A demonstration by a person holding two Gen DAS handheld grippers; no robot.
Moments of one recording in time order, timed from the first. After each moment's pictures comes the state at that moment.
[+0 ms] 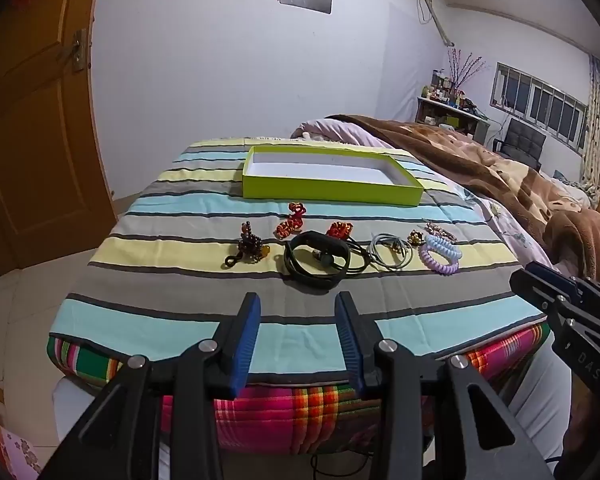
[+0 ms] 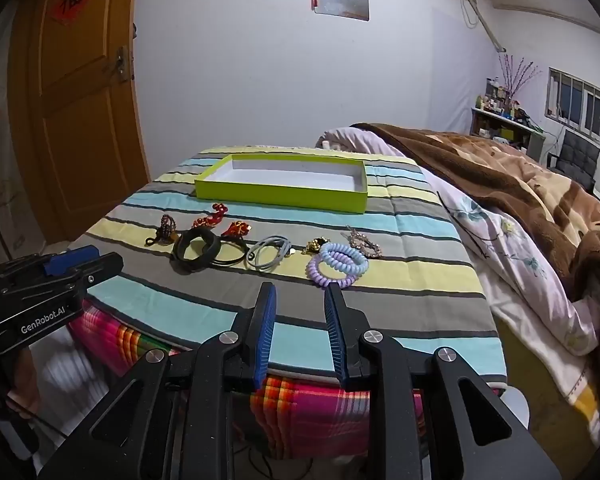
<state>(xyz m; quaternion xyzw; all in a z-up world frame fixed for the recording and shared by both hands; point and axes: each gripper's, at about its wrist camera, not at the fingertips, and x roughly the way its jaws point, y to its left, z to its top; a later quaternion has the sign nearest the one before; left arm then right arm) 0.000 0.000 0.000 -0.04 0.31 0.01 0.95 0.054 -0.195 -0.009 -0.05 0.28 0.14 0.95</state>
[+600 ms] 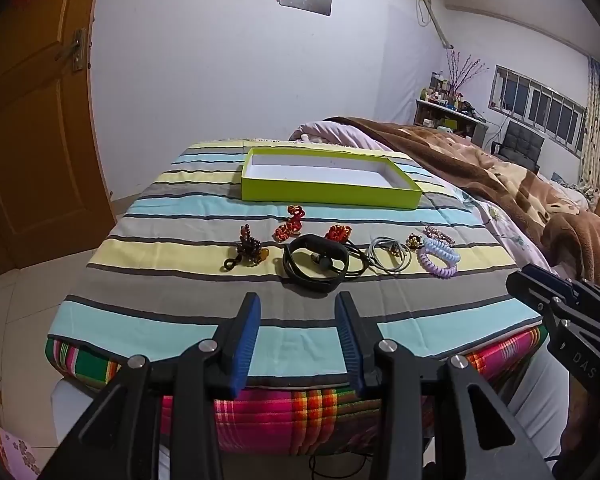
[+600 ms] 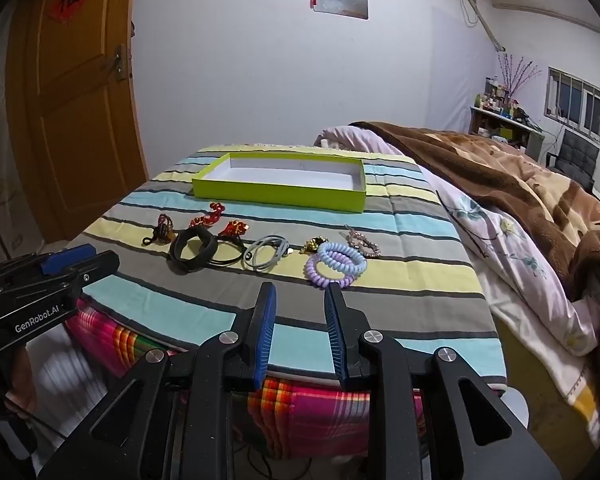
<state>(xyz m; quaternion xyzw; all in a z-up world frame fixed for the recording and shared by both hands) -0.001 -0.001 0.001 -0.05 0.31 0.01 0.95 0.058 -0.196 -0.010 -0.05 0.29 0.14 0.95</state>
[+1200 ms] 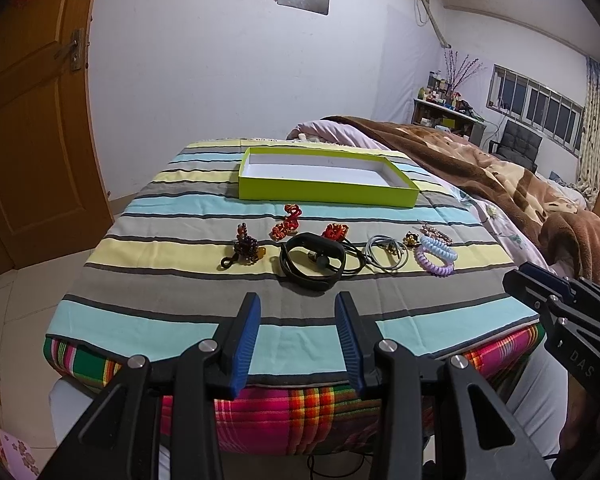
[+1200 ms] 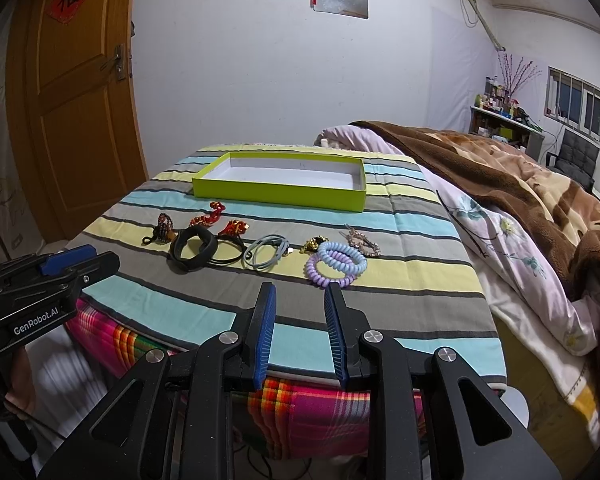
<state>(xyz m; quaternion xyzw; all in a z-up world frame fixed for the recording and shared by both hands) -0.001 -0.001 0.000 -0.05 0.32 0.00 0.95 0.058 -0.196 -0.011 -0.05 0.29 0.14 0.95</state>
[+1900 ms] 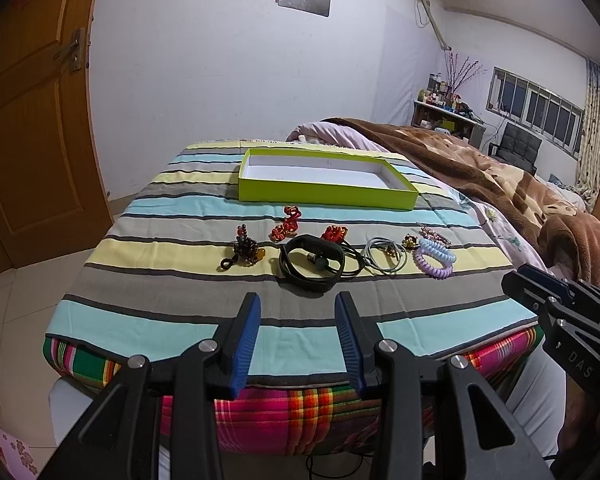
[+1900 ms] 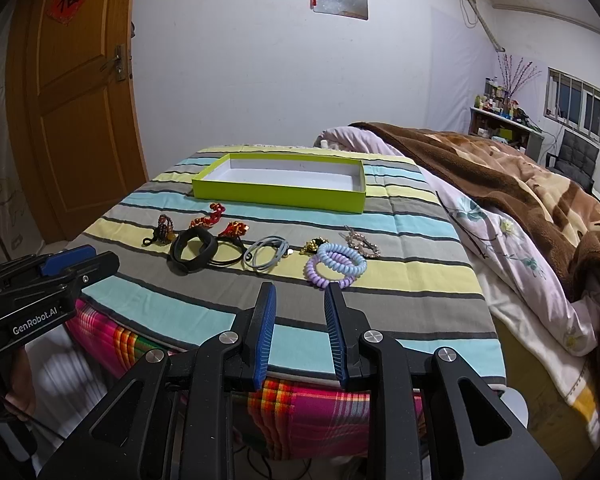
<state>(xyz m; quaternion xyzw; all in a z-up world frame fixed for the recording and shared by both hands) -0.002 -0.002 0.003 -0.05 0.31 0.00 0.95 0.057 -0.195 -0.010 -0.05 0.29 0.14 0.95</state>
